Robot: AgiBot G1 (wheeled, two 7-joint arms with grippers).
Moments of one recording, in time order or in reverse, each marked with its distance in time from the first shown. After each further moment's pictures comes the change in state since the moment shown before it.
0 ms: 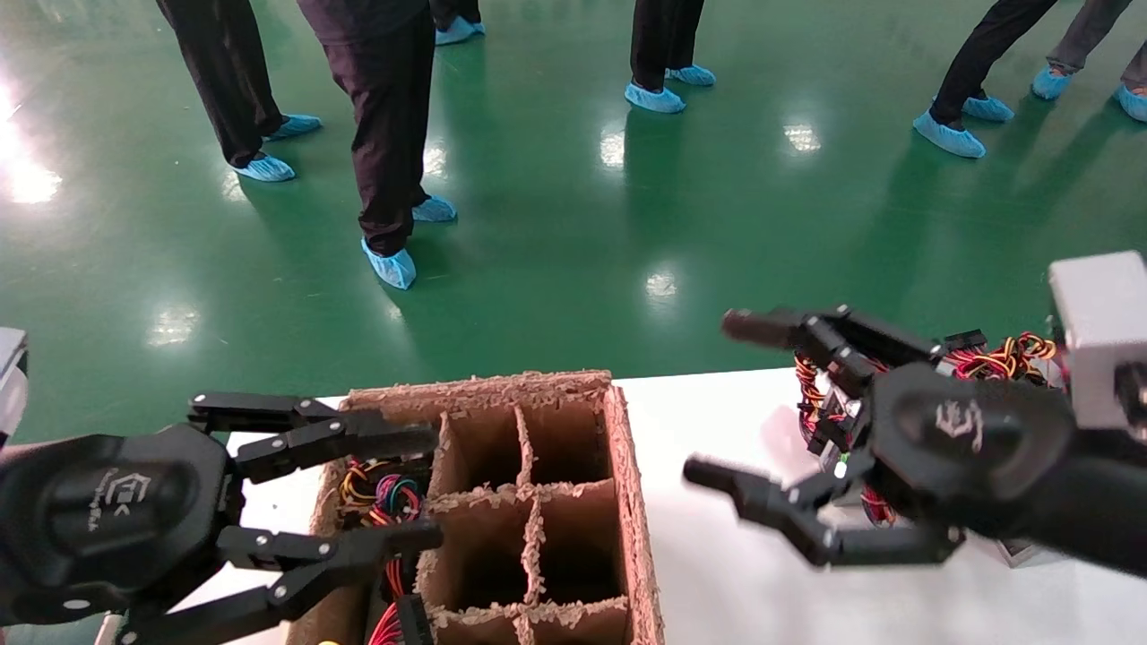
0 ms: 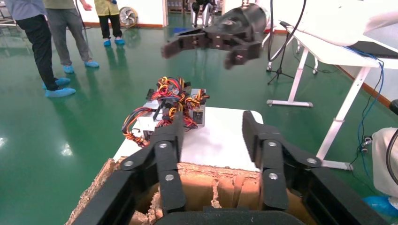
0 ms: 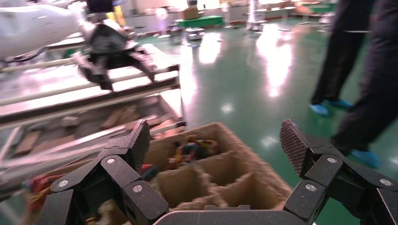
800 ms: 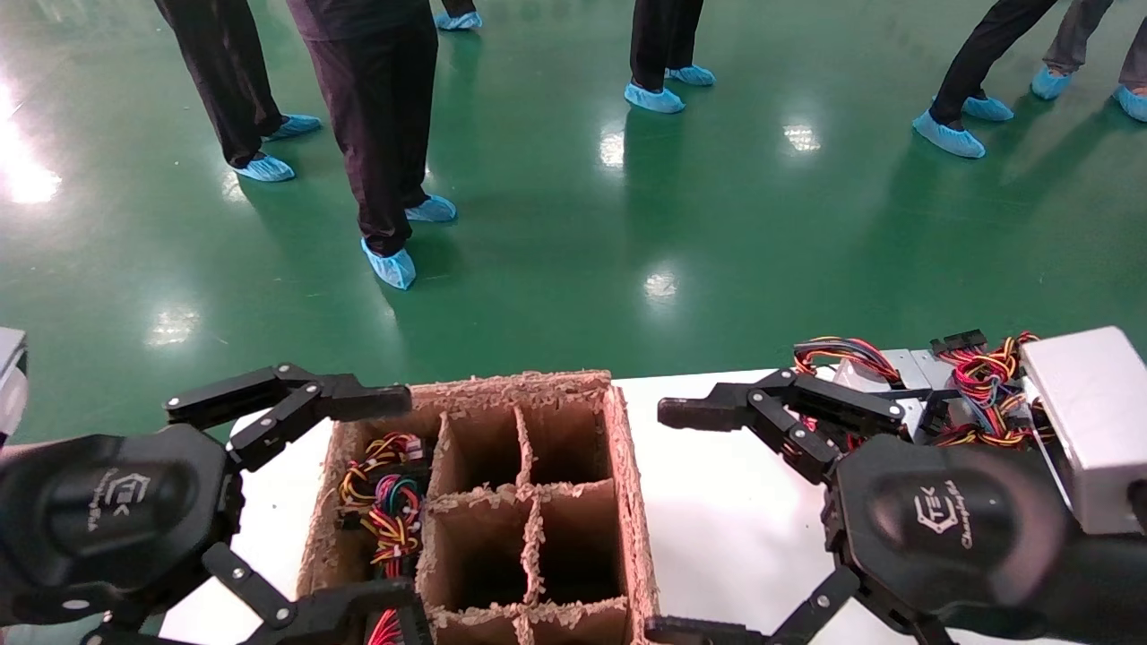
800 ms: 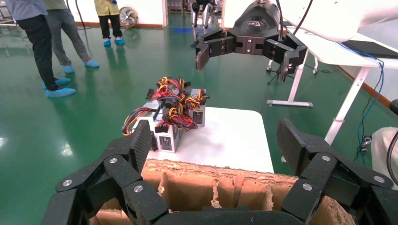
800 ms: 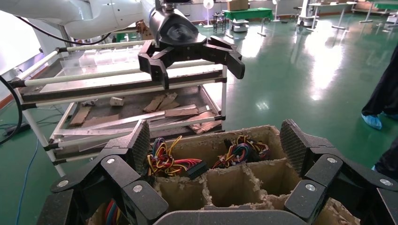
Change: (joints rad) left arm 0.000 0.000 0.000 0.000 0.000 0.000 0.000; right arm 0.101 0.007 -0.115 0.029 0.024 -0.126 -0.009
